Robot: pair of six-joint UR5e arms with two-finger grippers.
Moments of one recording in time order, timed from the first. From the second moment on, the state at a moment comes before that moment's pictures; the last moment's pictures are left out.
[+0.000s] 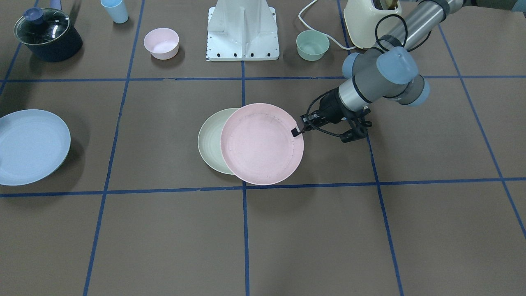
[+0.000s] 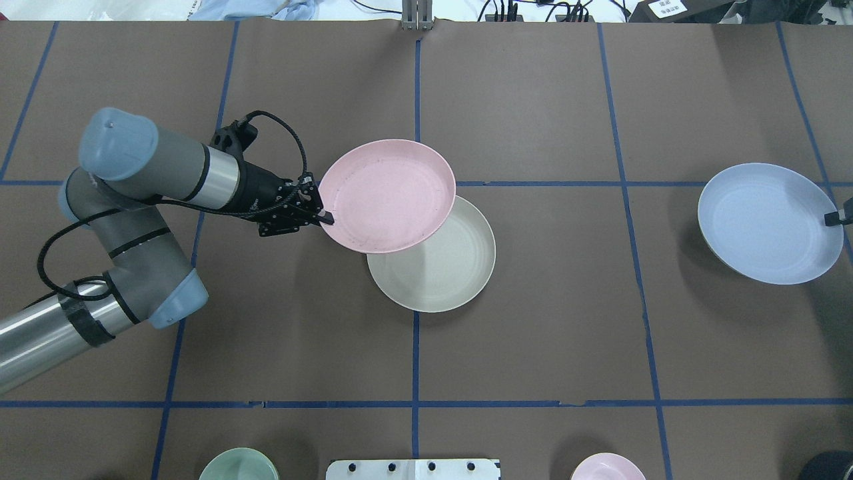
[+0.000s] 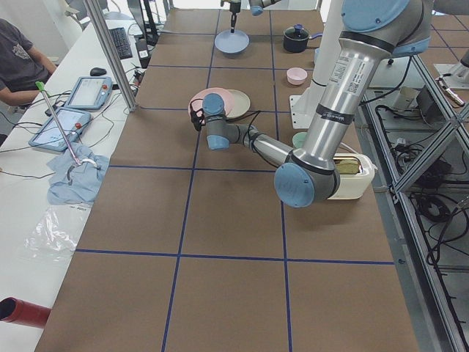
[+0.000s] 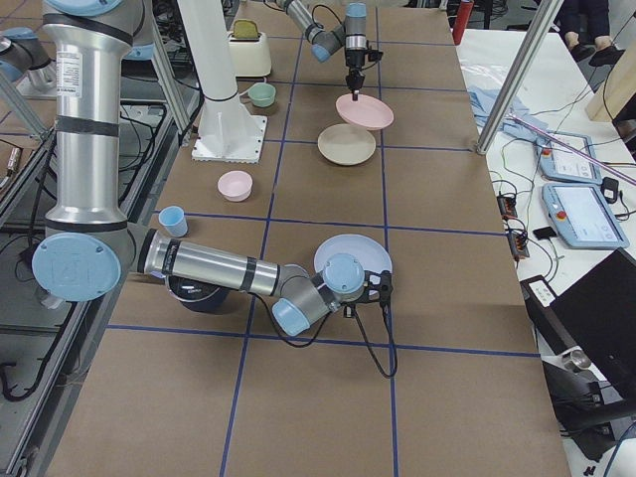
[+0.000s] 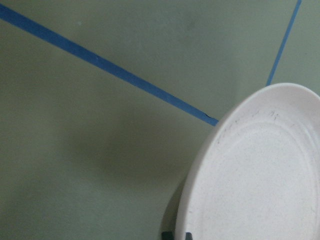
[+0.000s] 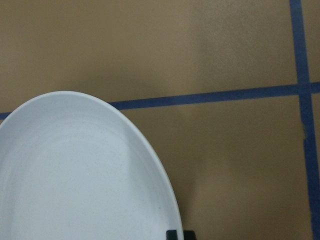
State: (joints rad) left arm -0.69 -2.05 -1.49 -2.57 -2.16 -1.85; right arm 1.33 -1.63 1.38 -0.67 2.52 0.71
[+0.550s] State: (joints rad) left arm -0.58 -2.08 -1.48 -2.55 -2.05 -1.85; right arm 1.34 -1.59 1.40 -0.67 2.57 0.83
